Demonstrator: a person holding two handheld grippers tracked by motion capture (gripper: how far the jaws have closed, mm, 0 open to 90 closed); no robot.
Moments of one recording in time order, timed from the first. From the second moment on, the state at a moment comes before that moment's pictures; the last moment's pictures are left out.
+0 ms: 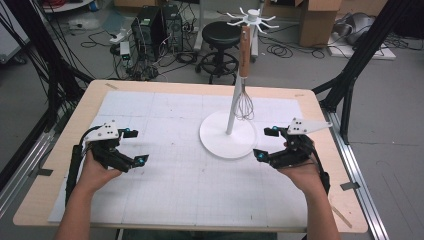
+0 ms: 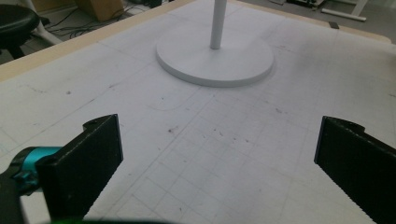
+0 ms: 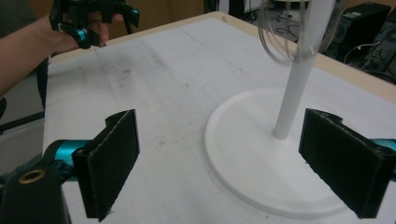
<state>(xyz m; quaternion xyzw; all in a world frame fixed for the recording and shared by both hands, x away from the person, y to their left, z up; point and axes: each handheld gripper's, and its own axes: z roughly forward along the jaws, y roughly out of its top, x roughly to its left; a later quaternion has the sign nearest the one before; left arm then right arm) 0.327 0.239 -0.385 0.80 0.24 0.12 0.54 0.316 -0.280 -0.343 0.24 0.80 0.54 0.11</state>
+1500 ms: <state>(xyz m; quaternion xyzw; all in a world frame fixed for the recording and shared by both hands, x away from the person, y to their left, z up) 0.328 0.237 -0.392 0.80 0.24 0.11 0.54 0.312 -0.287 -0.379 0.28 0.79 0.53 0.11</state>
